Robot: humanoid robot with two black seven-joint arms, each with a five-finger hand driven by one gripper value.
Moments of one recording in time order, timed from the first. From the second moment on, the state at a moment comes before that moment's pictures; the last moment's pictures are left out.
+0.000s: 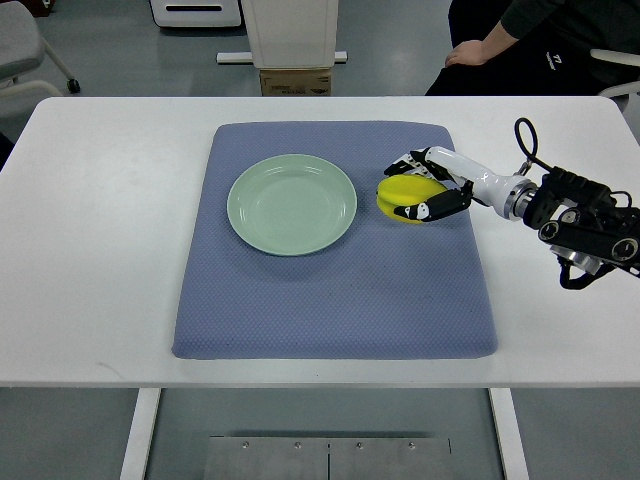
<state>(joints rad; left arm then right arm) -0.01 0.00 -0.10 -0.22 0.09 0.00 -0.21 1.23 -0.39 -0.35 0.90 -0.46 -0.10 0.45</state>
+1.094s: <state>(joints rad) -0.02 0.00 -0.10 -0.22 0.09 0.00 -0.21 1.37 -0.27 -0.29 0.78 -0.36 0.00 0.44</state>
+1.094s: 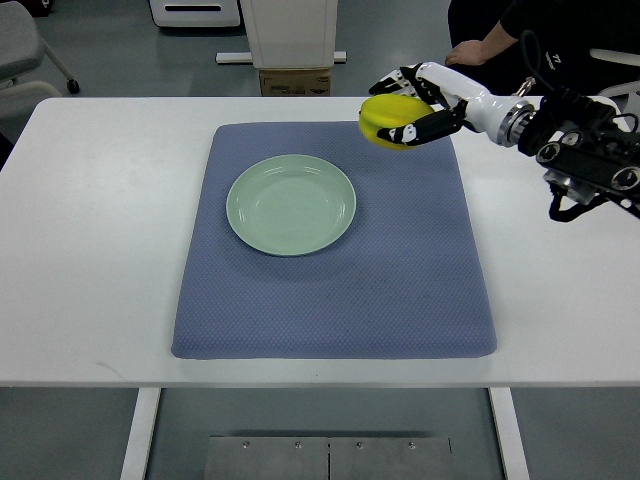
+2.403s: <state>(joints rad) -0.01 0.00 -0.10 -0.22 0.09 0.00 -0.21 1.24 0.00 -0.24 0.59 -0.34 -0.01 0.40</state>
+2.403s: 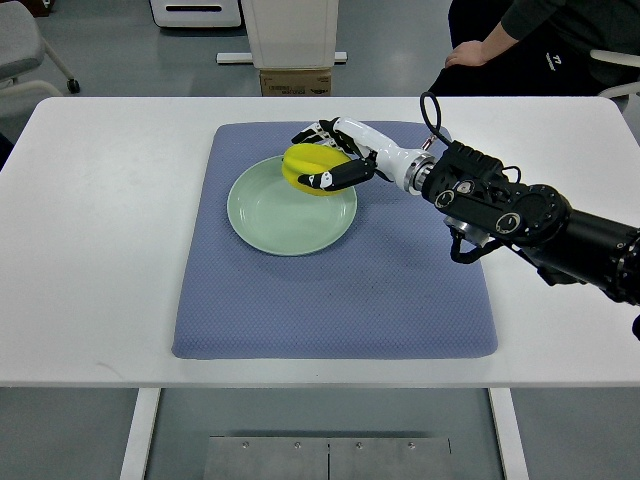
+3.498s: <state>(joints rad) -0.02 0.00 -0.10 -0.22 0.09 0.00 -0.21 1.08 -0.04 0.11 0.55 -0.33 -0.10 0.37</state>
